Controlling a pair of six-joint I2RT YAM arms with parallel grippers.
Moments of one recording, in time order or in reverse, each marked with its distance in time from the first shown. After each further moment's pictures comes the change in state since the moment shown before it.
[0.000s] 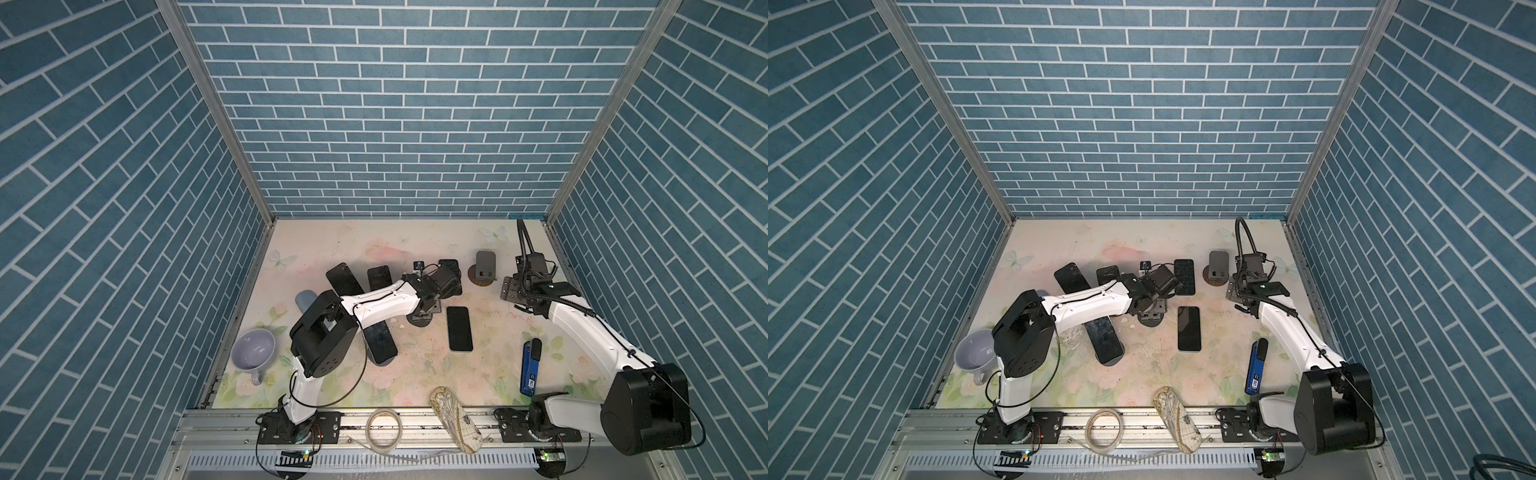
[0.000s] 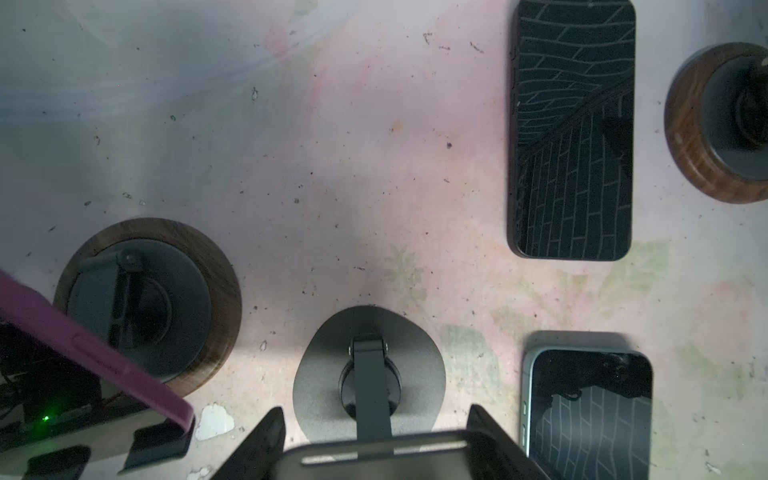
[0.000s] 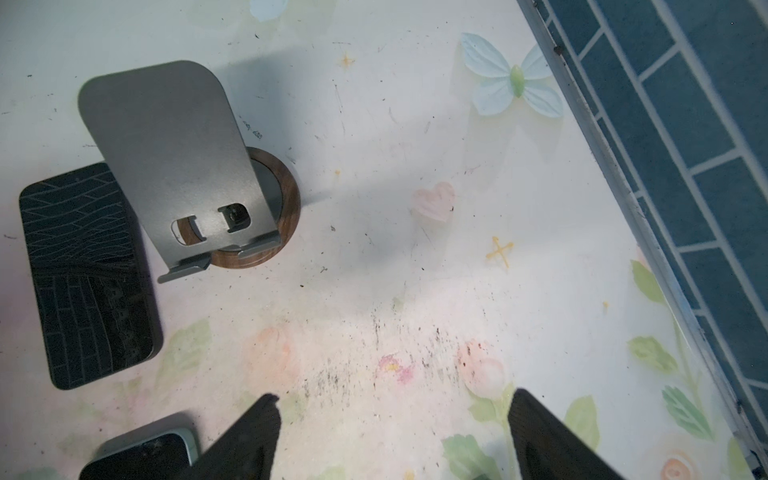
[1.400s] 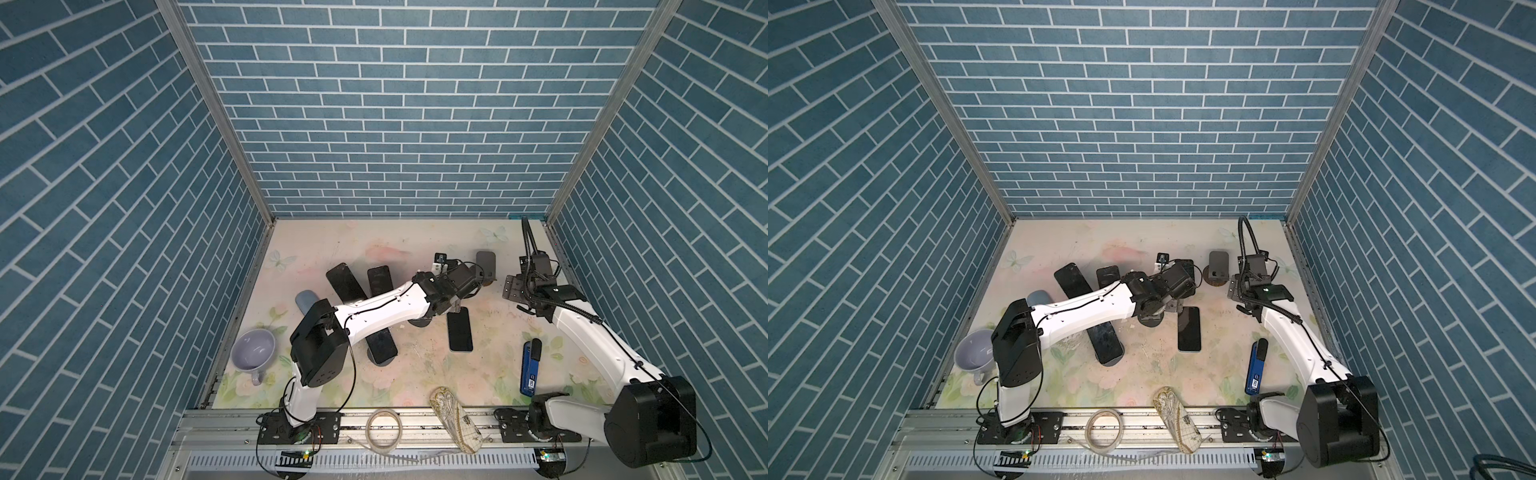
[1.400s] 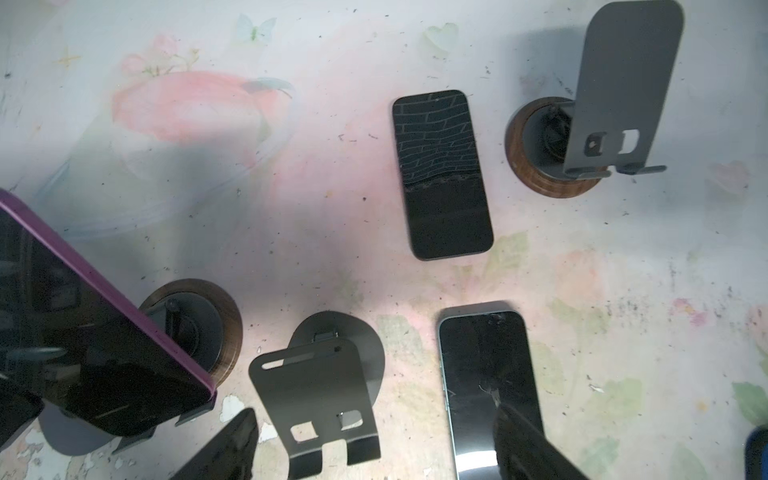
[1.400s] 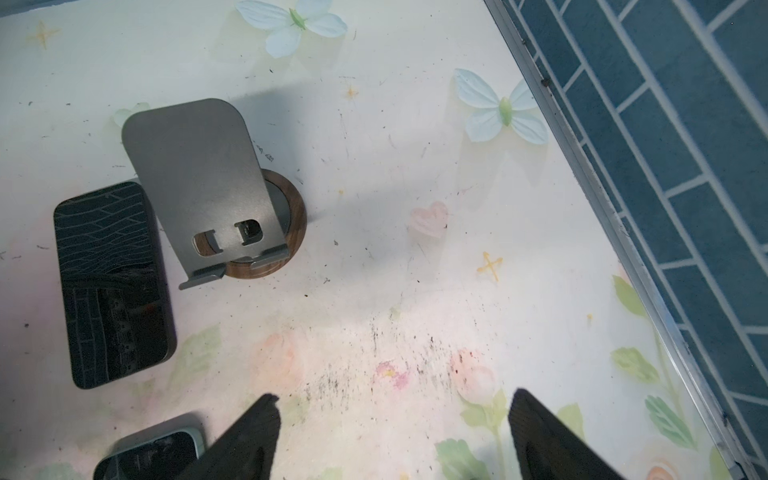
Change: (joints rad) left arm -0.112 -0.037 0.164 -0.132 -0.135 0.109; right arm 0.000 -0.055 -0.007 0.008 0.010 -0.026
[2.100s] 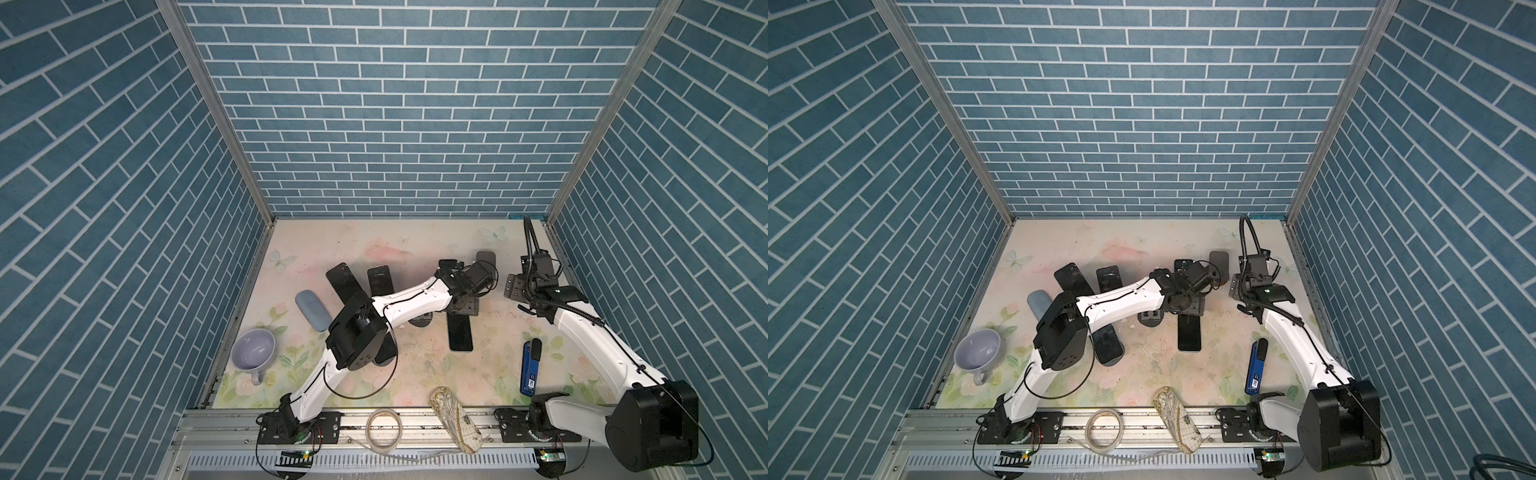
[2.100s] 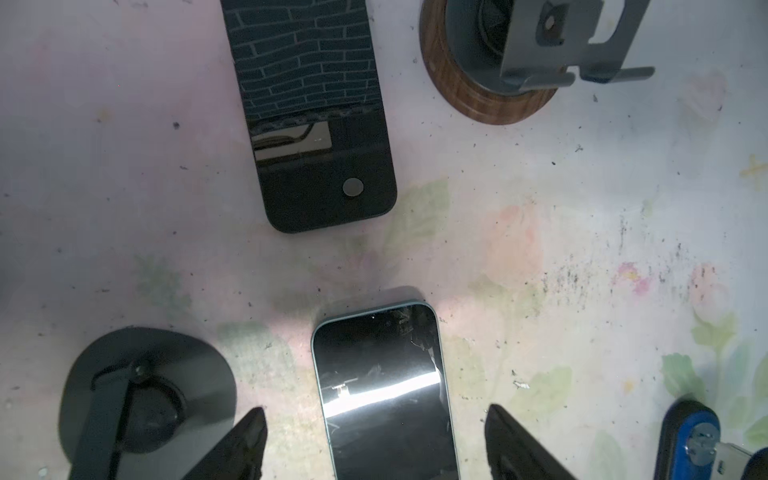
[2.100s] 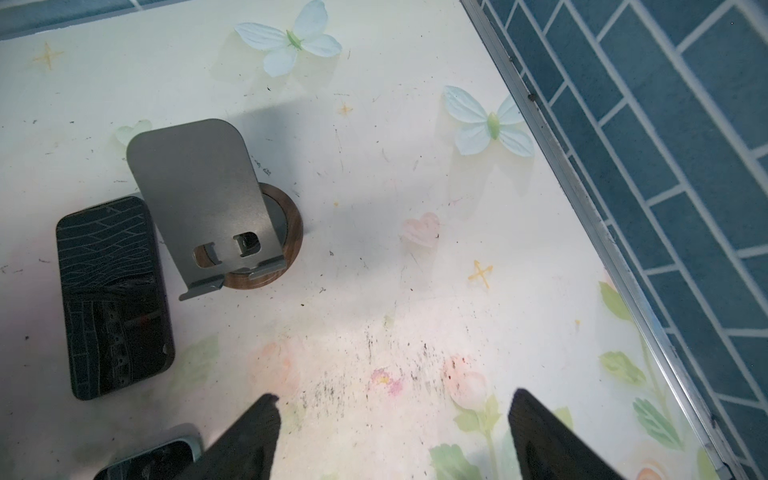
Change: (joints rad) left arm 0.007 0.306 0.297 -0.015 0.274 0.002; right arm 0.000 -0.021 0.000 0.006 0.024 -0.003
